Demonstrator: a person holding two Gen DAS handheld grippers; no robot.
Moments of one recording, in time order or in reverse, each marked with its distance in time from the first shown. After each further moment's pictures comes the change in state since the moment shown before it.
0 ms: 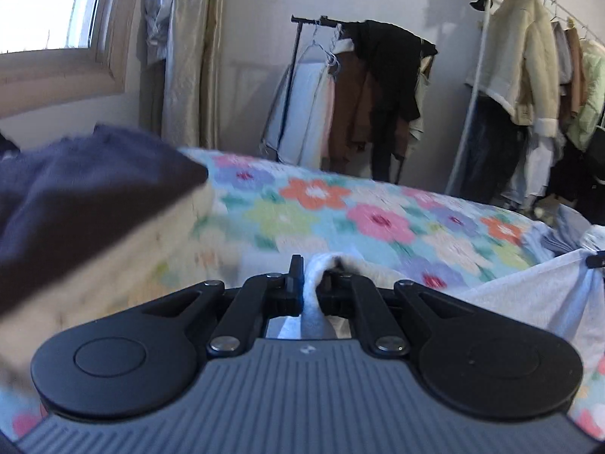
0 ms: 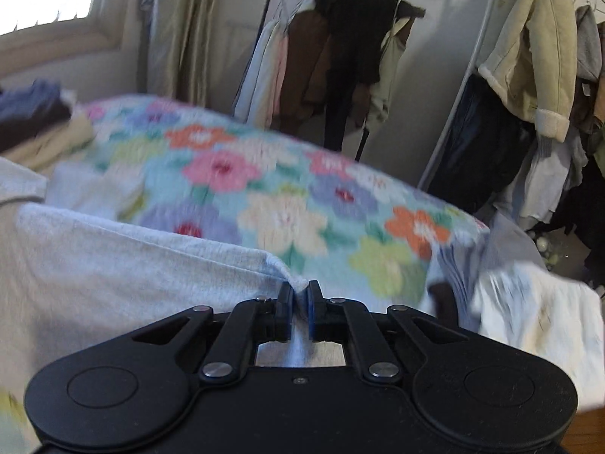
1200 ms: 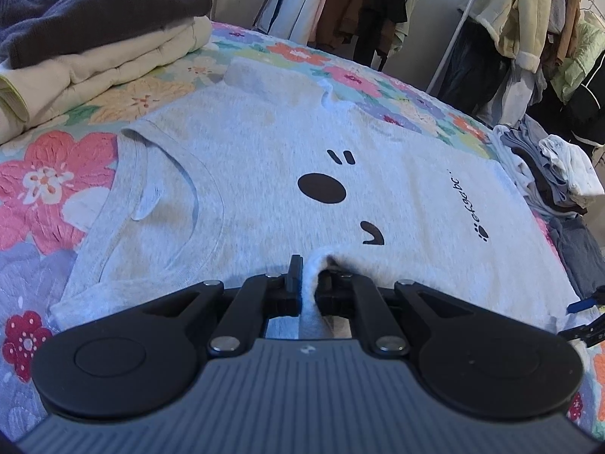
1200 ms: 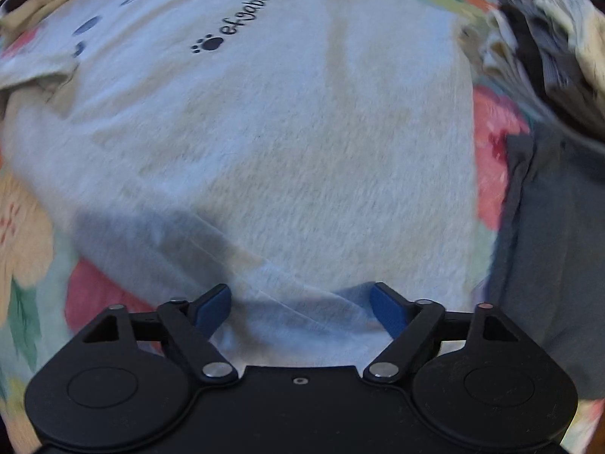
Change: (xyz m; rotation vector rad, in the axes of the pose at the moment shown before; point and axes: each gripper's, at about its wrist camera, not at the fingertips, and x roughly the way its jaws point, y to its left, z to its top) left arm -0.101 -0.016 -0.167 -0.122 0.304 -0.110; right arm -0.071 0.023 -0.236 -0.038 0.548 0.215
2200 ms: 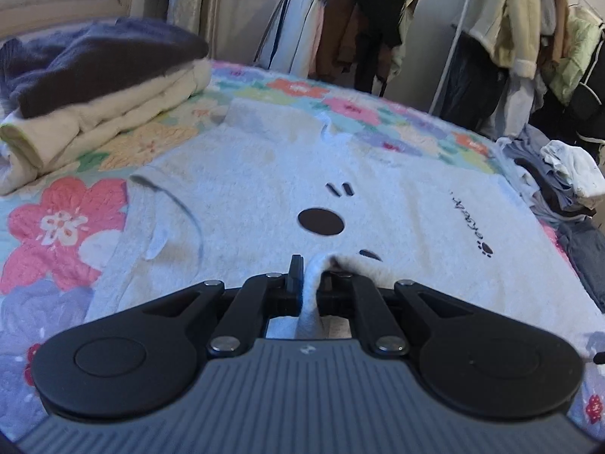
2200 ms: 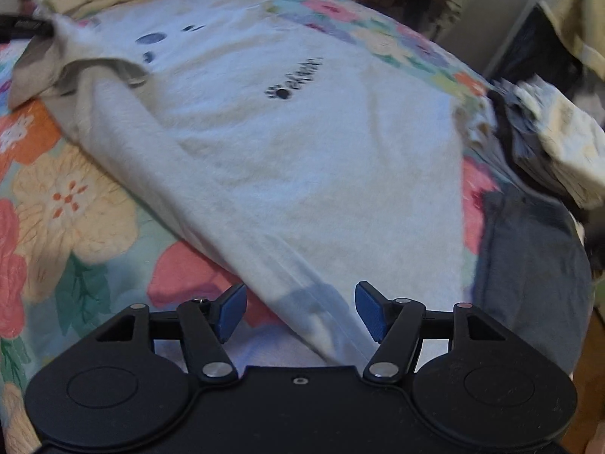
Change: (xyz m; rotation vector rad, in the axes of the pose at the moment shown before) left arm -0.016 -0.012 0.007 0.047 -0.091 0.039; right arm -0.071 0.073 -0.034 -0.079 -0.175 -0.136
